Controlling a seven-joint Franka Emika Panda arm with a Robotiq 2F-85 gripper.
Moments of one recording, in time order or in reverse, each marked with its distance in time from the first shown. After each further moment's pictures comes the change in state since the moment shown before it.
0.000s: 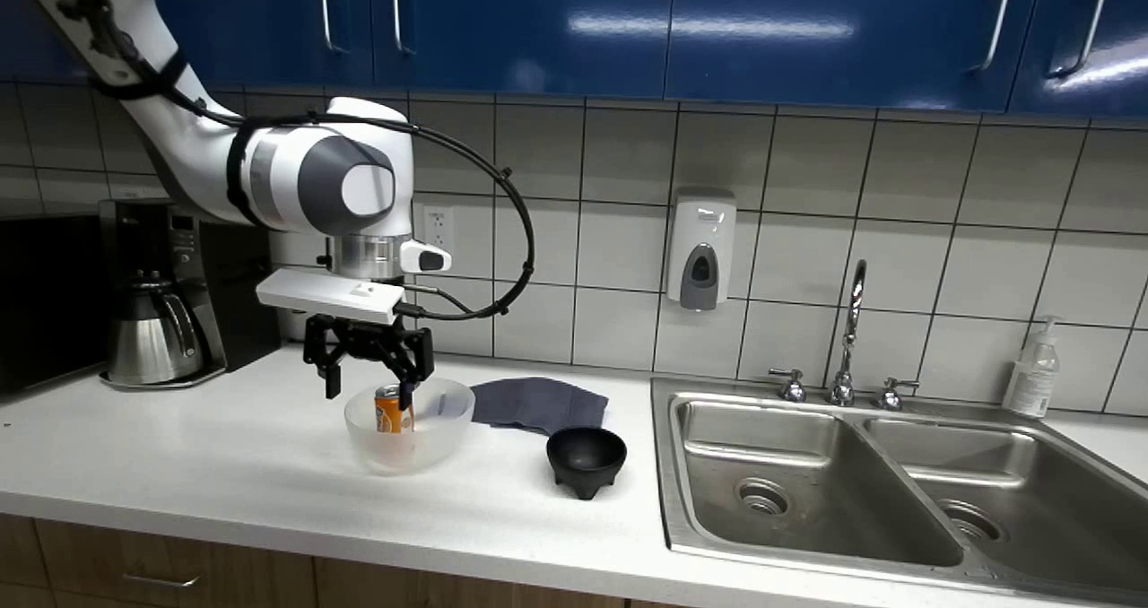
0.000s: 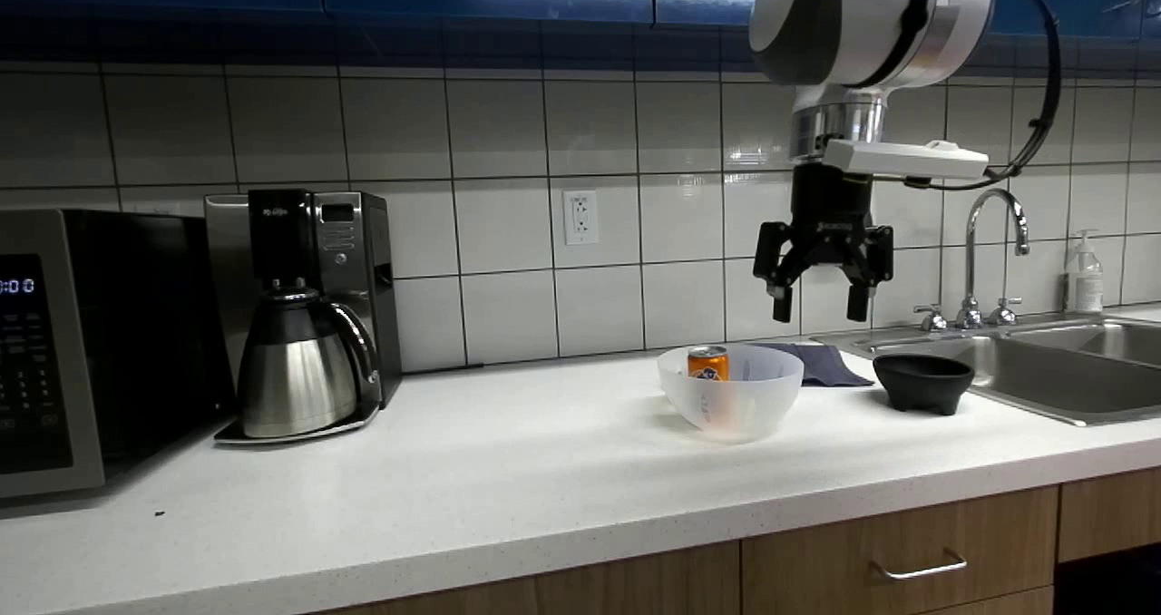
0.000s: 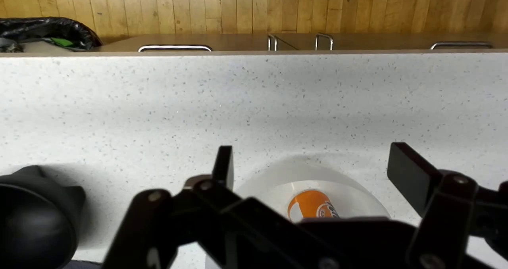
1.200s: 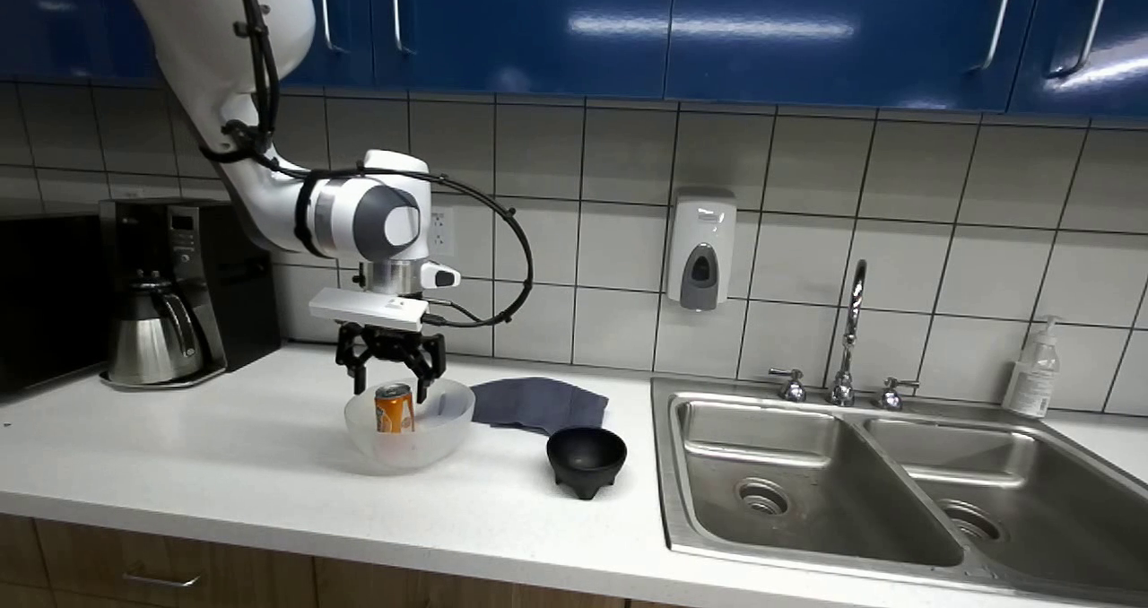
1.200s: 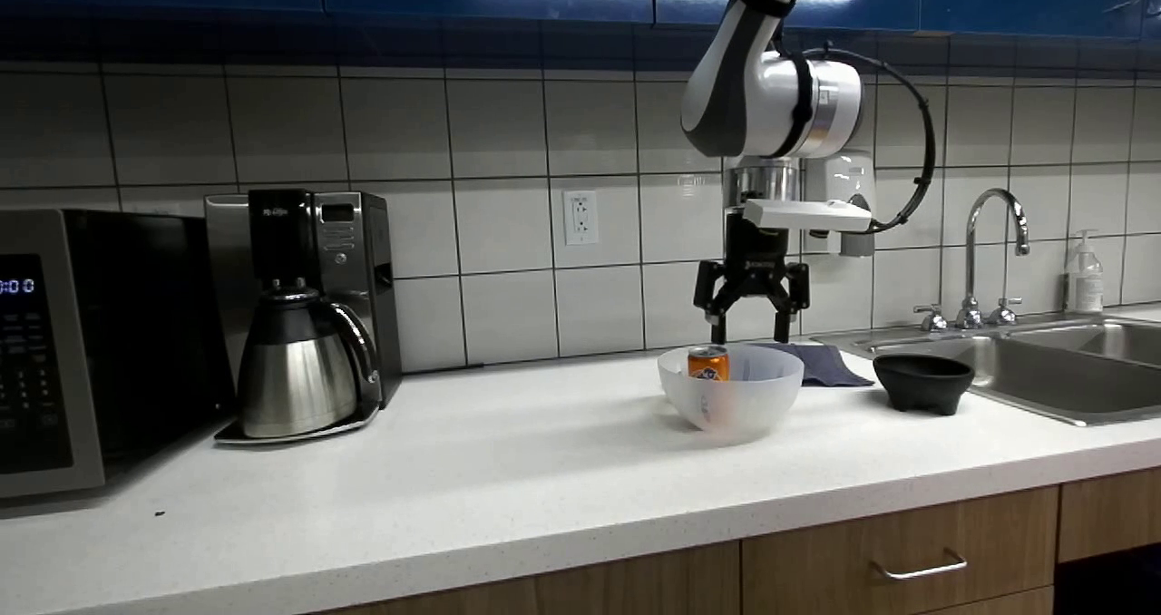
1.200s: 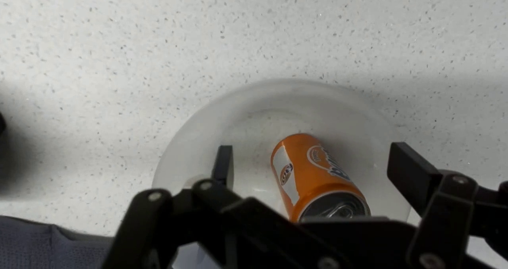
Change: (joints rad) arm 0.003 0.348 0.045 0.338 0.009 -0.001 -0.001
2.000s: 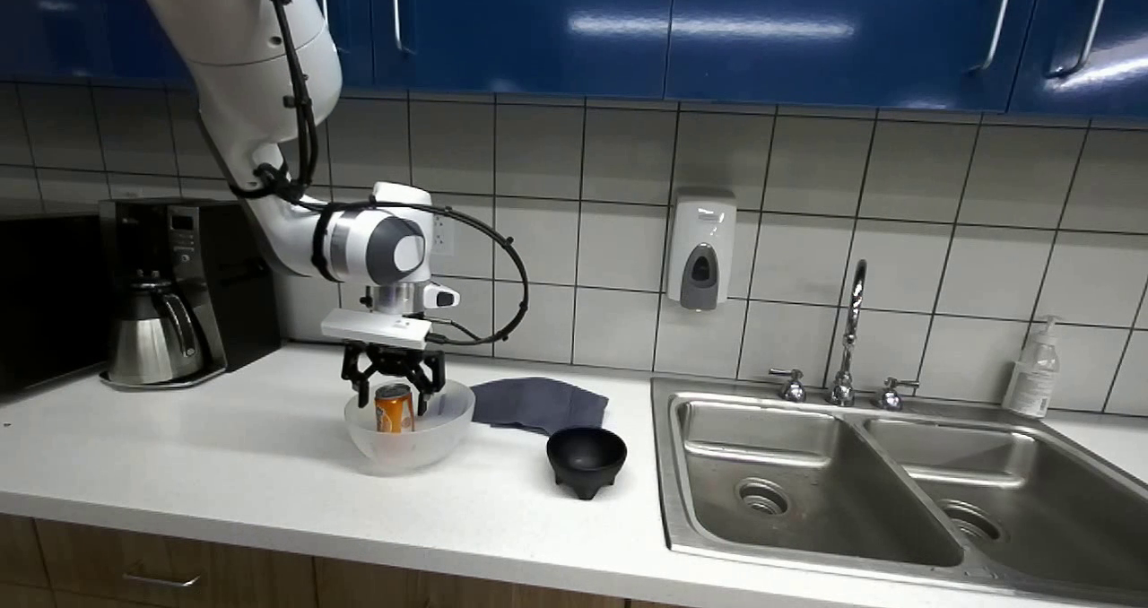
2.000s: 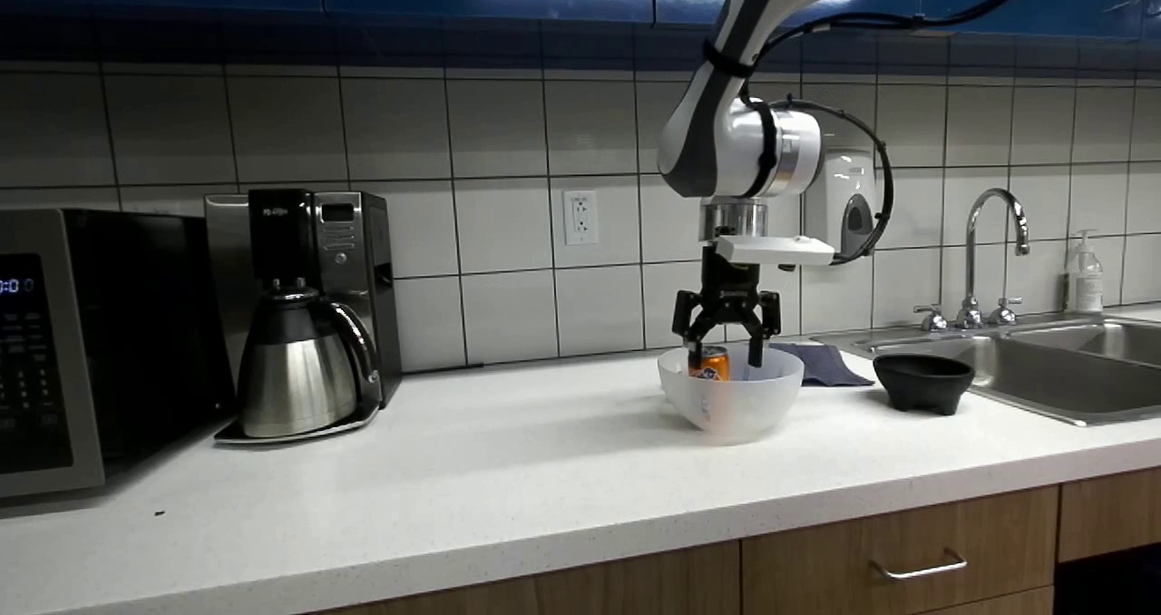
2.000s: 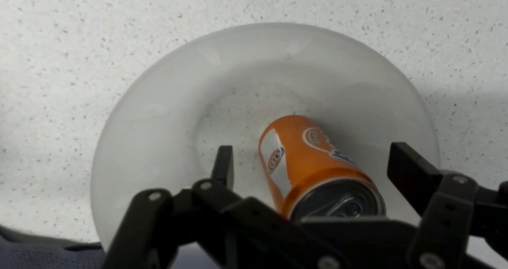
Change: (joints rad) arm 0.000 0.171 0.024 0.150 -0.006 0.000 0.001
